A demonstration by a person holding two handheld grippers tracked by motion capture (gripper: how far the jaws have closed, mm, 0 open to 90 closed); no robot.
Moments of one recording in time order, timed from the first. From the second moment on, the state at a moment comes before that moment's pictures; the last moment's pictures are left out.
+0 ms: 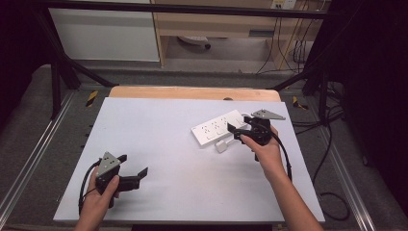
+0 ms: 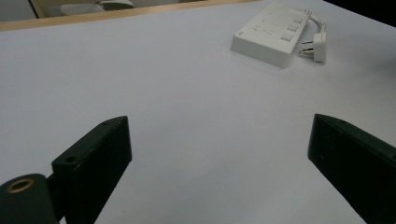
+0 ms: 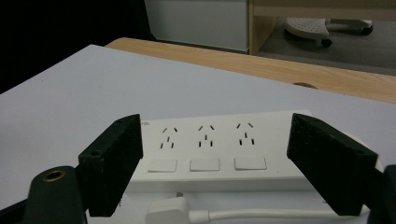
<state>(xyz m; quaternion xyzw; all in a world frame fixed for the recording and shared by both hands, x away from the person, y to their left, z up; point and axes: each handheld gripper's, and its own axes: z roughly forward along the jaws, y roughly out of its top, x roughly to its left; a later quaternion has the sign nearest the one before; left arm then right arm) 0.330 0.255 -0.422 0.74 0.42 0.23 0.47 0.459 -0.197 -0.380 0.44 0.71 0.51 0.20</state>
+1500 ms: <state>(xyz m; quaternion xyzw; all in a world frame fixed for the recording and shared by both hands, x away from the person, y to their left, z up) 0.328 0.257 -0.420 0.73 0.43 0.23 0.48 0.344 -0.282 -0.406 0.40 0.68 0.54 0.29</state>
